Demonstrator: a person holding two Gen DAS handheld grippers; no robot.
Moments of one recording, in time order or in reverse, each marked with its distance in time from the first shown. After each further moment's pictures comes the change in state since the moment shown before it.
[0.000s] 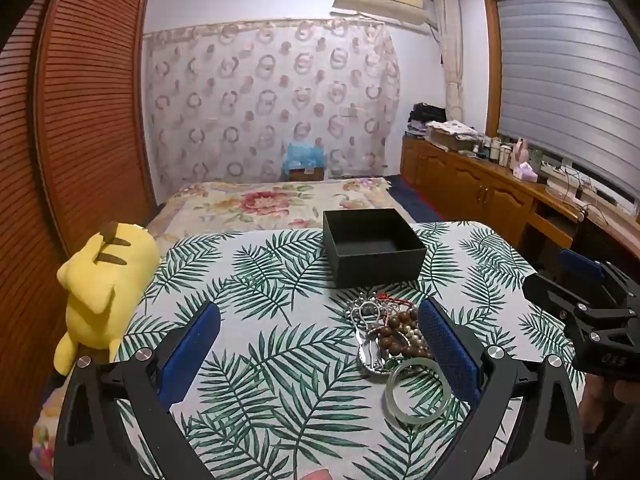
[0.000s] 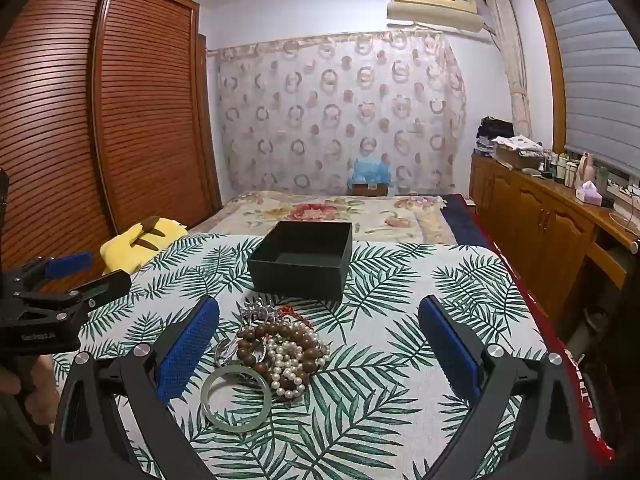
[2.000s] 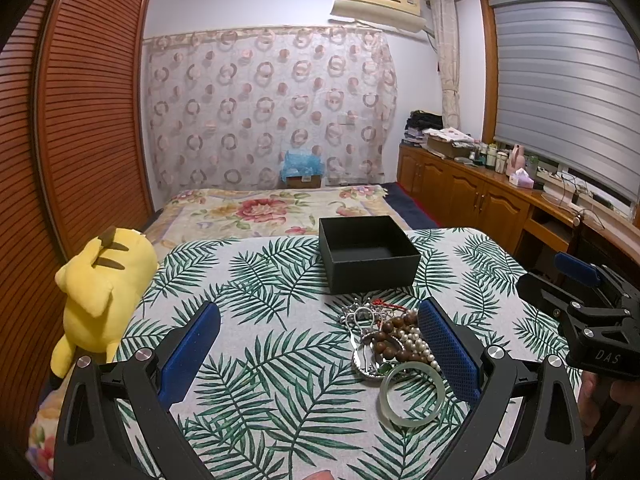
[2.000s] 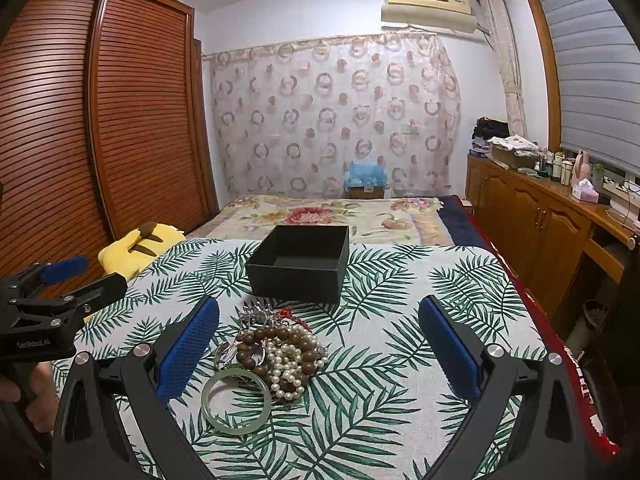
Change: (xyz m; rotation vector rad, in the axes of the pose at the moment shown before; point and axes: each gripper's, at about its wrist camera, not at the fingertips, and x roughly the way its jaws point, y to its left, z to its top) left arm -0.013 -0.001 0.008 -0.004 -0.028 -0.005; right arm -0.005 -0.004 0.004 0.013 -0.015 -0.004
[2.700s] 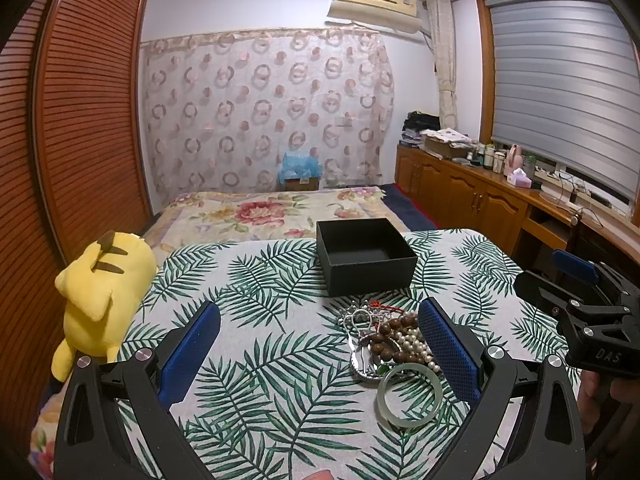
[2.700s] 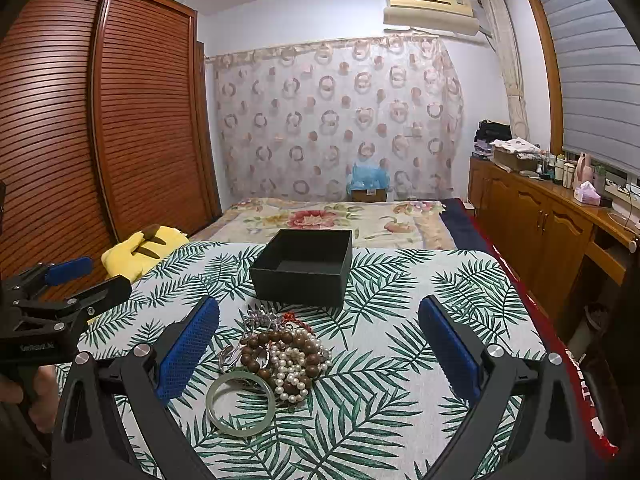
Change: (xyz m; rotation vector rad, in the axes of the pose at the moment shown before) left arm -0.002 -0.001 0.002 0.003 -0.002 0.000; right arm -0.003 0.004 0.003 0.000 -0.005 0.001
